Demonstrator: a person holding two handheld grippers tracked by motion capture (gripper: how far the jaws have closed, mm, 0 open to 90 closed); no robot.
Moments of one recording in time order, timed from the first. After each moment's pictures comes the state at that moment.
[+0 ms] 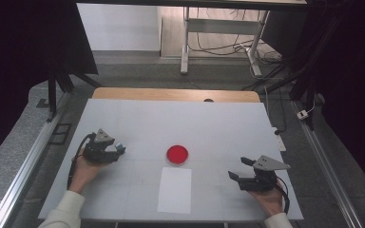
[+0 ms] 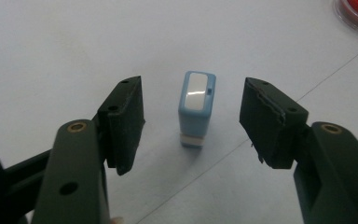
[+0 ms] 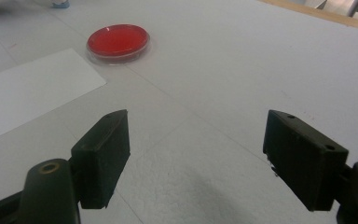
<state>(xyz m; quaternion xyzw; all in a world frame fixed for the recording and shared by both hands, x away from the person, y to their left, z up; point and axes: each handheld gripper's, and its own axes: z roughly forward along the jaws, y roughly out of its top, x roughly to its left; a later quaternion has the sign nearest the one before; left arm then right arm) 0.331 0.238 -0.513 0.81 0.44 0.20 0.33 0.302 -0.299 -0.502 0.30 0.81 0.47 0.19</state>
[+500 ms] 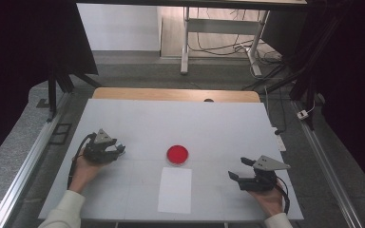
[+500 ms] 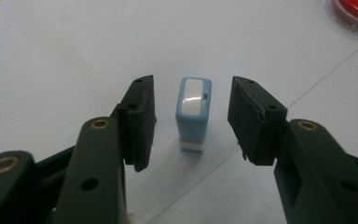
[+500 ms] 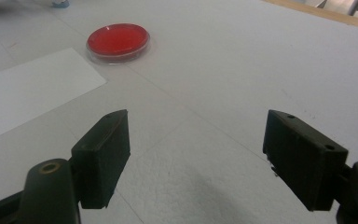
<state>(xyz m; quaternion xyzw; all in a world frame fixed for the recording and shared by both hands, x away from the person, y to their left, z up) 0.330 0.238 -0.513 0.82 0.42 0.21 0.34 0.302 -0.299 -0.503 0.30 0.81 0.46 0.19</state>
